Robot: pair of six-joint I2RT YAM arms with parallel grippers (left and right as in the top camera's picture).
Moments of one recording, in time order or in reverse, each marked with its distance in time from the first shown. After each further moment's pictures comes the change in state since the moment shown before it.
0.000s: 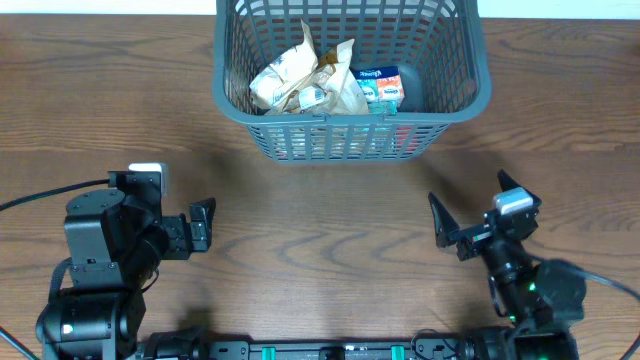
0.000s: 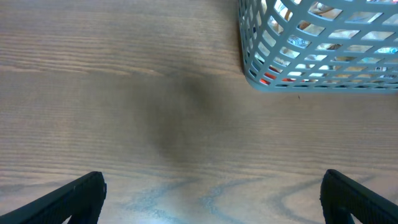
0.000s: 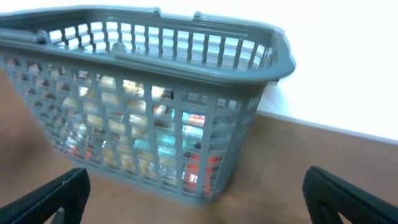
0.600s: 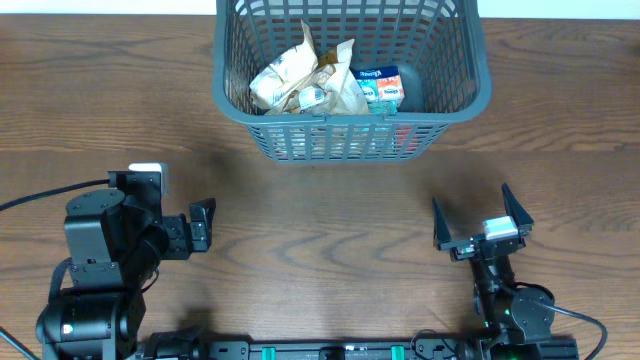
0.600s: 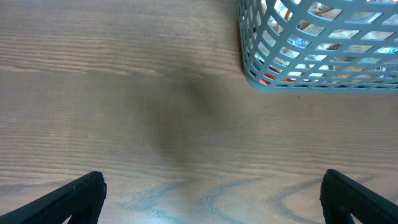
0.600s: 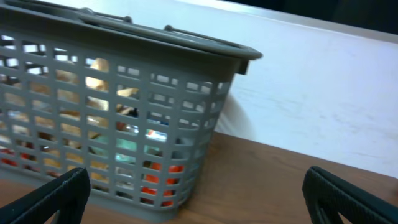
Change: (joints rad) left arm 0.000 0.000 0.000 0.000 0.000 0.000; right arm 0.038 -0.266 -0.339 0.239 0.164 -0.101
